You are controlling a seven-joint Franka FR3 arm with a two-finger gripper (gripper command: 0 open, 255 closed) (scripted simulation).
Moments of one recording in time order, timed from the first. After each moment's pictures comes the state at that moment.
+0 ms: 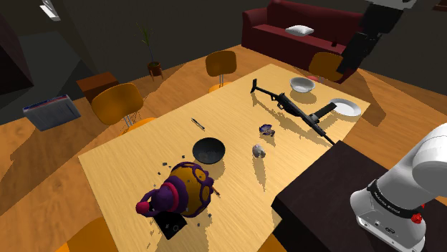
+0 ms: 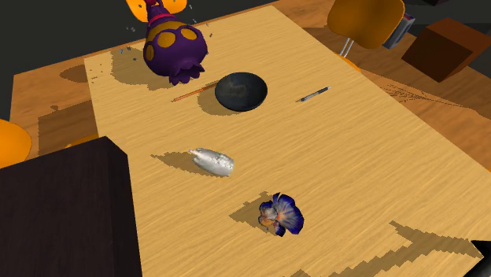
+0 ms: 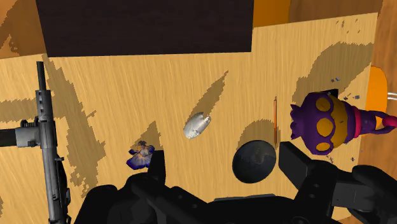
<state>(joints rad) 0.01 -0.83 -0.06 -2.38 0.11 1.60 -0.05</state>
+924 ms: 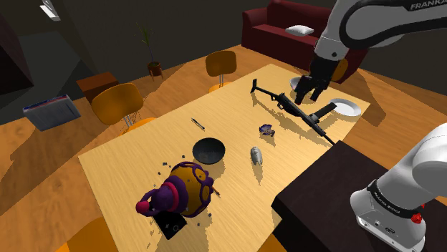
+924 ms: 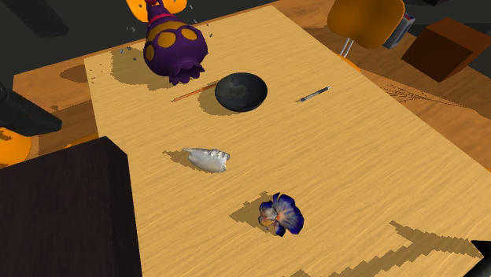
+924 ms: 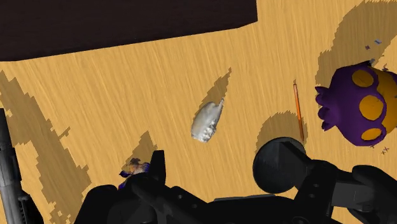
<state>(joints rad) 0.01 -0.57 0.02 -2.56 0.19 1.99 0.06</state>
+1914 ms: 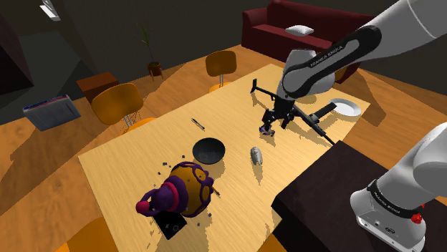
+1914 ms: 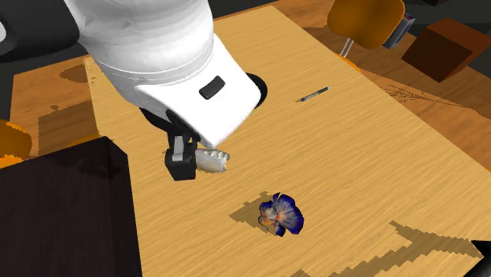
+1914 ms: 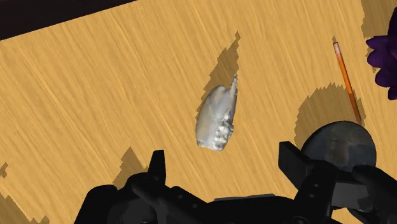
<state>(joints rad) 0.03 0.00 0.07 -2.52 0.31 2.46 0.14</state>
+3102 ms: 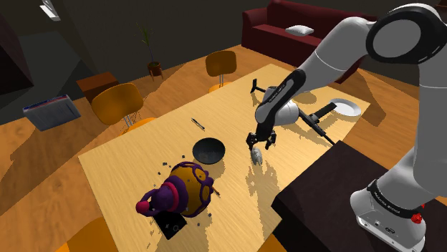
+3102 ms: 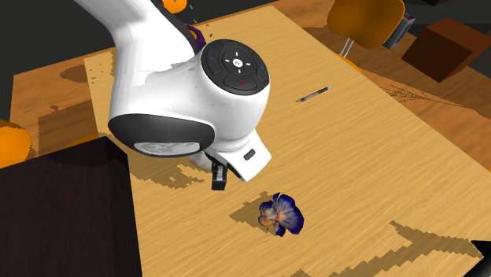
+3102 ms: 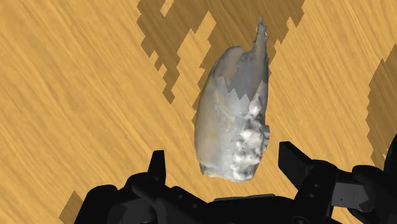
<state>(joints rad) 0.05 0.56 0.11 -2.28 0.42 2.73 0.16</state>
